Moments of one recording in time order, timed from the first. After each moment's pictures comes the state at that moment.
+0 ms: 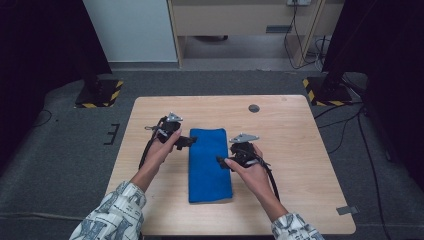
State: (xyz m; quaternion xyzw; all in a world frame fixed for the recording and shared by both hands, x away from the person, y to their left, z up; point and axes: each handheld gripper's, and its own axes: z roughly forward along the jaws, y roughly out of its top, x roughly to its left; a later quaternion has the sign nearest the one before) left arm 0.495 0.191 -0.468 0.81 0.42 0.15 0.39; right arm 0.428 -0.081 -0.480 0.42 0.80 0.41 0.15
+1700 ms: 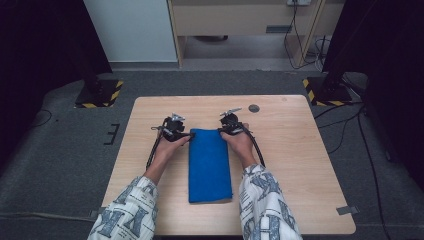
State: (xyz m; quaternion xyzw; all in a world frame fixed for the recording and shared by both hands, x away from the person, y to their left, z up) left arm 0.537 0.190 -0.520 0.79 0.45 0.17 0.38; right arm 0.569 -0.052 -0.526 0.45 0.81 0.33 0.15
